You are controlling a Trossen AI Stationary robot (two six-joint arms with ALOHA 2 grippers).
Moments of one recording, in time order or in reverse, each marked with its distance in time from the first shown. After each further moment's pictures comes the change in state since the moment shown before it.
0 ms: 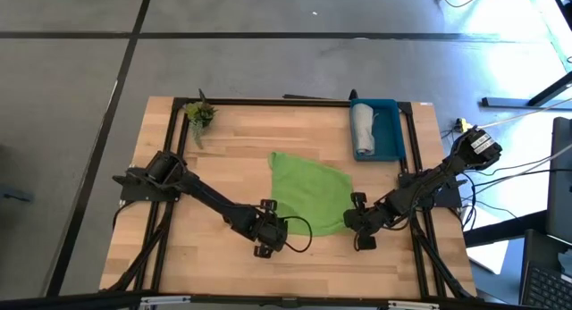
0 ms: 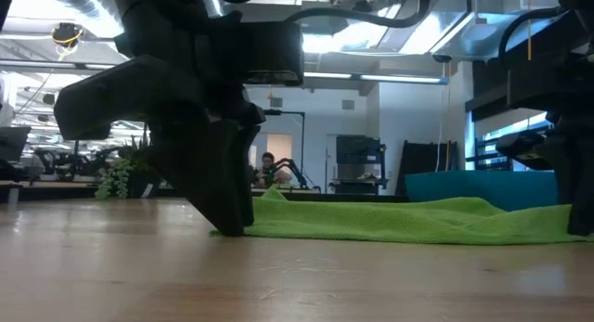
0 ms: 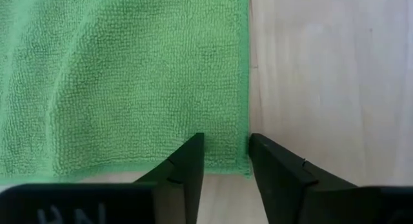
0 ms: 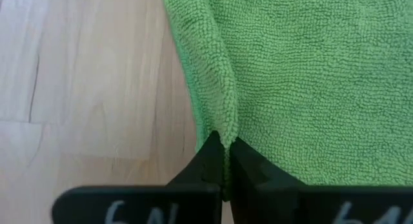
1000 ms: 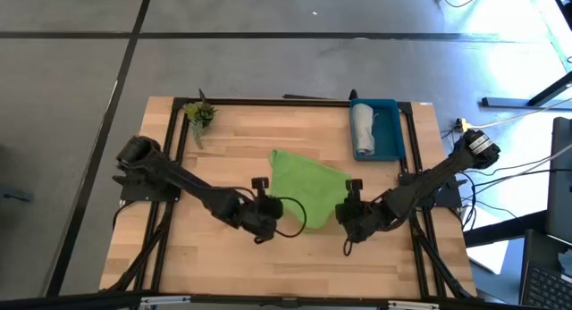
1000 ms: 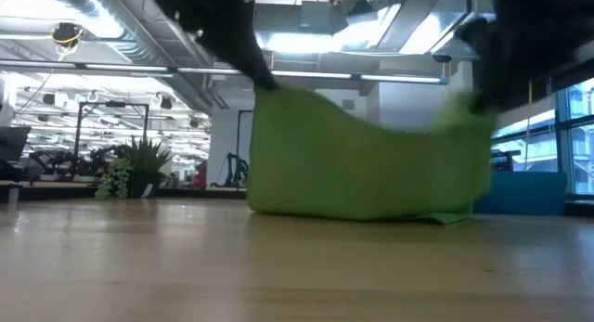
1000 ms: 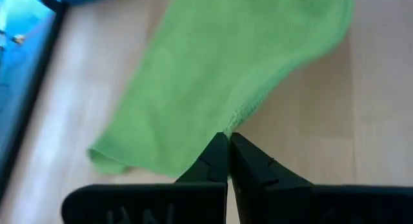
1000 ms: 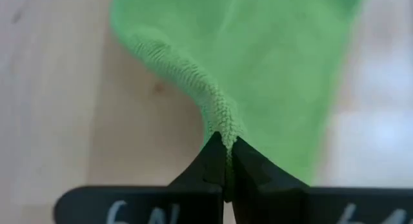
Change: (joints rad) left arm 0.002 -0.290 -0.006 -0.084 -0.353 0.000; right arm -0.006 0.003 0.443 -0.534 0.331 -0.122
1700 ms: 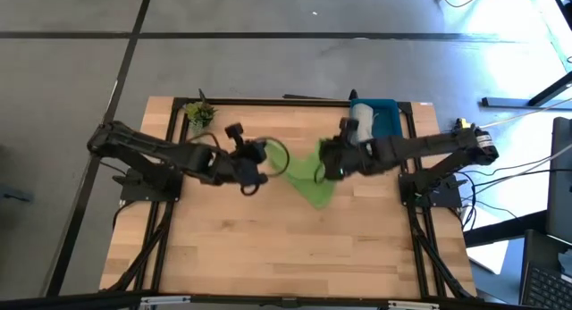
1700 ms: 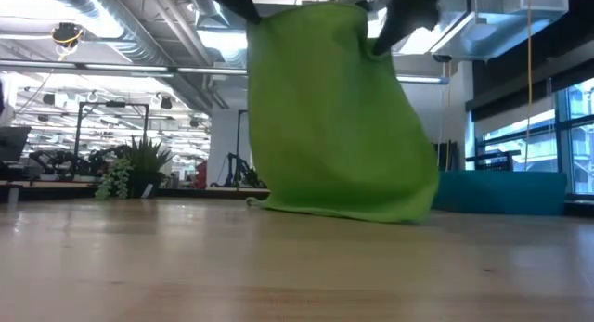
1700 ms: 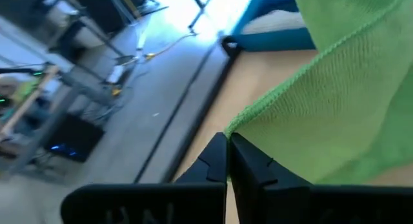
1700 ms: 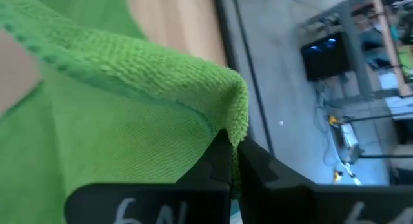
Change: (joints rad) left arm 0.207 -0.338 0.002 -0.079 -0.311 0.194; right arm -0.433 -0.003 0.374 -0.160 0.268 -0.378
